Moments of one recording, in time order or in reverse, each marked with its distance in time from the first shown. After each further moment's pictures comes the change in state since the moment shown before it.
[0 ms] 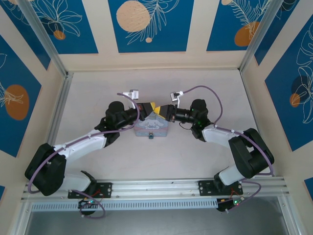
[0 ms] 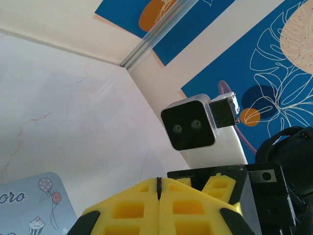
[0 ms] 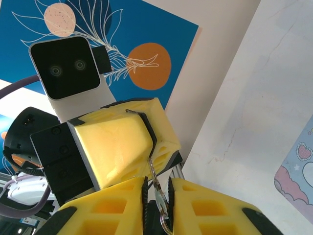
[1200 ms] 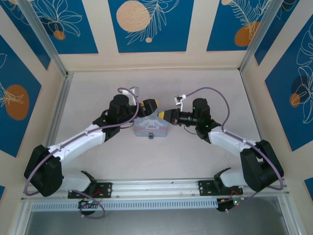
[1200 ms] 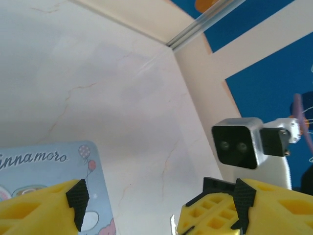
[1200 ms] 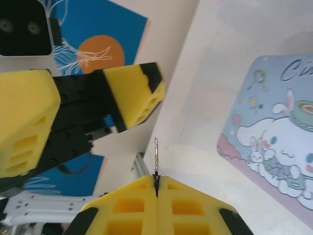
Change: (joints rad) left arm -0.012 -0.011 0.202 -0.473 -0.117 -0.053; right arm -0.018 -0.180 0.032 -0.546 0.090 -0.293
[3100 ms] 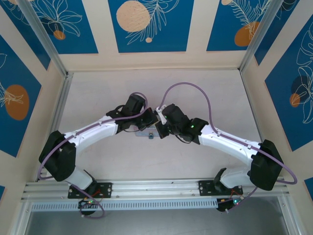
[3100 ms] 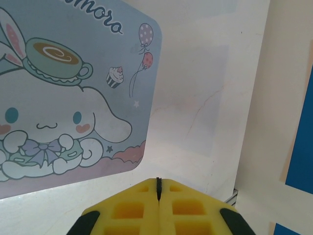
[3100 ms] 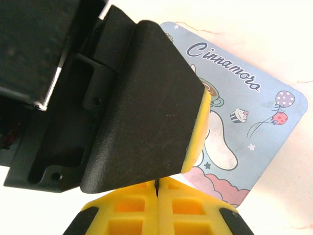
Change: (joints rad) left arm -0.055 0.204 0.130 -0.337 0.099 -0.305; right arm 0.404 0.017 0.297 -0.756 0.829 -0.669
